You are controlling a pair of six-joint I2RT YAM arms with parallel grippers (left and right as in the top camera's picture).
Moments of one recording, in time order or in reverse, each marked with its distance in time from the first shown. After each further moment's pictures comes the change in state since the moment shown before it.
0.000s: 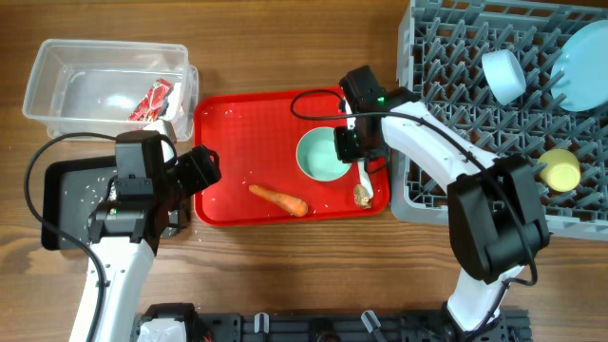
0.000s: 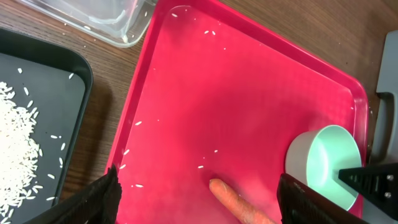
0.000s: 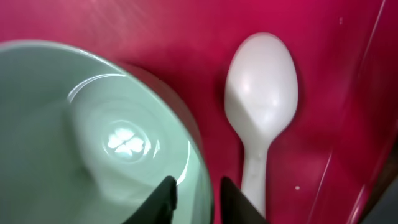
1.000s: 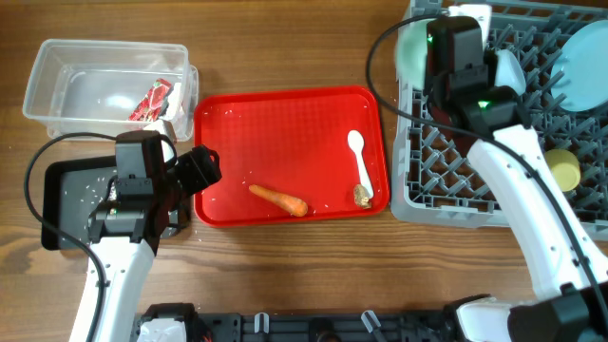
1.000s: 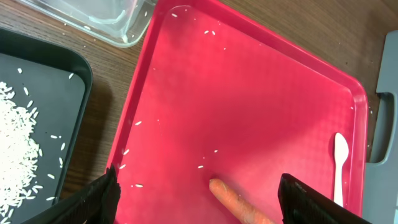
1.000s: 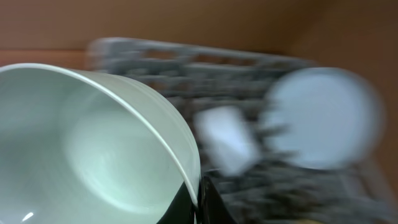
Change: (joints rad) left arm 0.000 0.000 0.000 0.000 0.000 0.000; right arm -0.169 -0.427 0.062 0.181 0.821 -0.205
